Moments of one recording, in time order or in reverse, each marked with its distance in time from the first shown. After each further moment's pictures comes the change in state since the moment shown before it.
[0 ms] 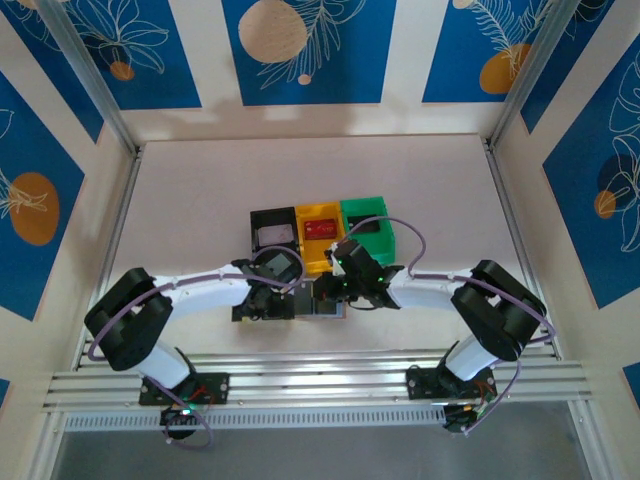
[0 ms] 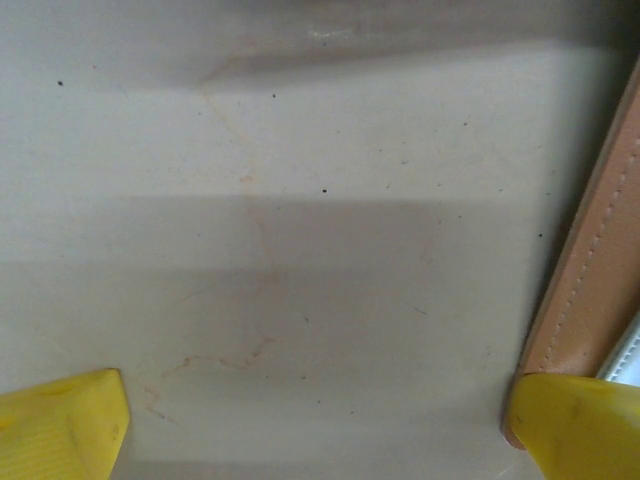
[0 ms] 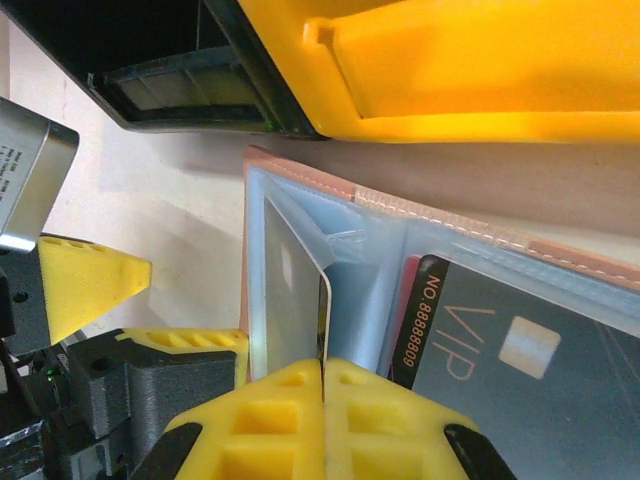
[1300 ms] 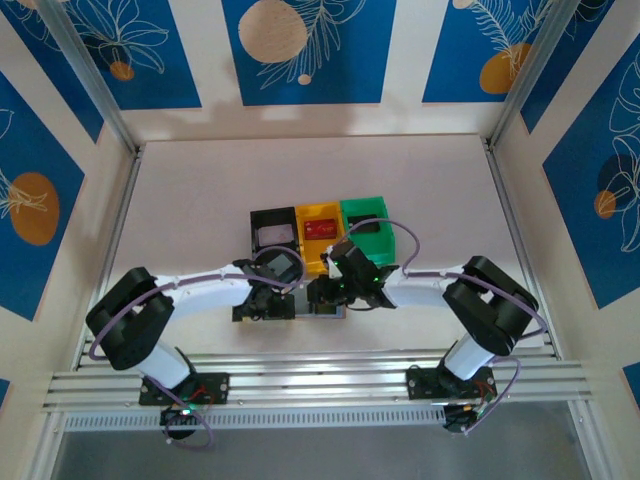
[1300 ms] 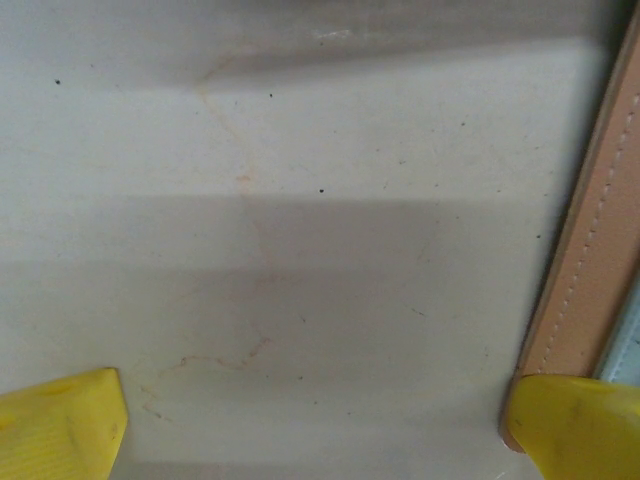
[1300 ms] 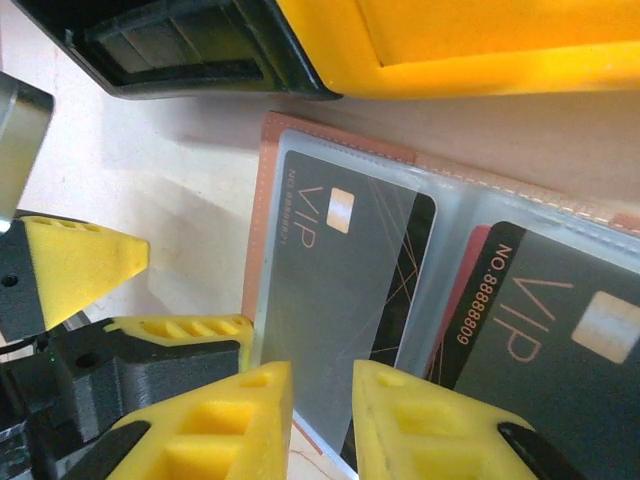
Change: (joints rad) left arm -0.008 0.008 0.004 -0.001 -0.005 -0.010; right arm 0.016 0.053 0.019 0.003 -0.037 0.011
